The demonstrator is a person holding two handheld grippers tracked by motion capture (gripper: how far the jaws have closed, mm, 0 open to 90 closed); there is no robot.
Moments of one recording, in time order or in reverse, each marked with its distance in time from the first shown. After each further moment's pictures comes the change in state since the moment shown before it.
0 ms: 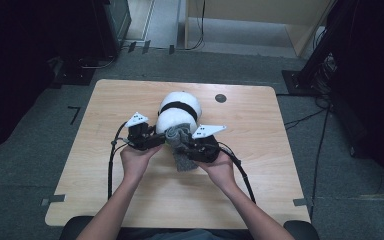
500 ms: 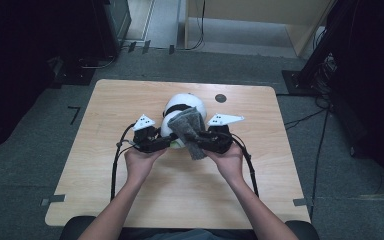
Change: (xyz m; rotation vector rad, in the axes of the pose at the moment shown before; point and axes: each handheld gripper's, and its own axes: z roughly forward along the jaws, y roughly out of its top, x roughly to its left) left arm -0.011 -0.007 0.009 0.019 0.007 0.058; right arm -0.017 0.017 -0.035 -0.114 -0.032 0.095
